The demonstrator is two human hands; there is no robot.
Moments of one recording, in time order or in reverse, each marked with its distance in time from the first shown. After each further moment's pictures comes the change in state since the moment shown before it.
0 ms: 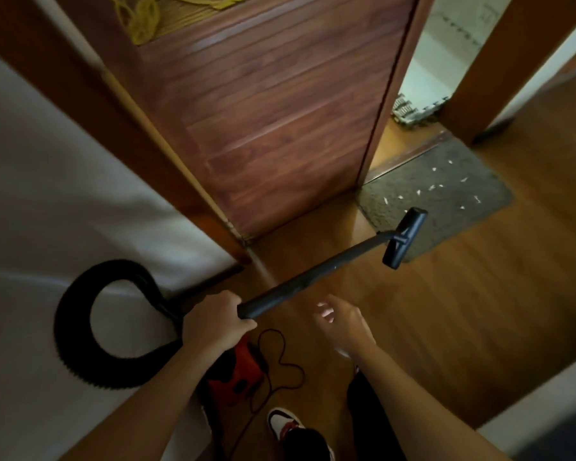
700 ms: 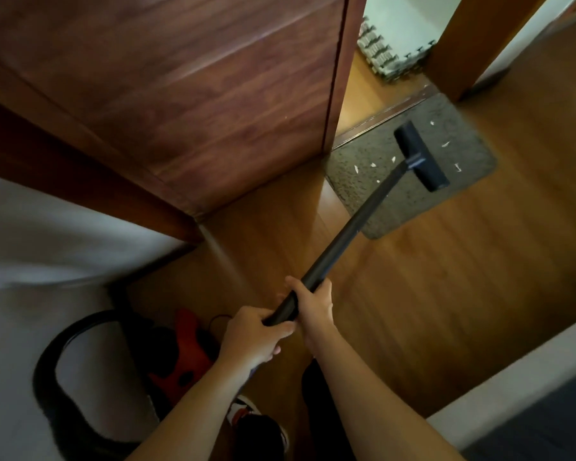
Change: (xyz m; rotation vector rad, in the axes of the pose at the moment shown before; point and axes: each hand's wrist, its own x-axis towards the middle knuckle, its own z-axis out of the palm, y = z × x) left_hand 0.058 0.192 0.115 -0.896 -0.325 -0.223; right_hand 0.083 0.090 -0.038 1.104 0.156 0.546
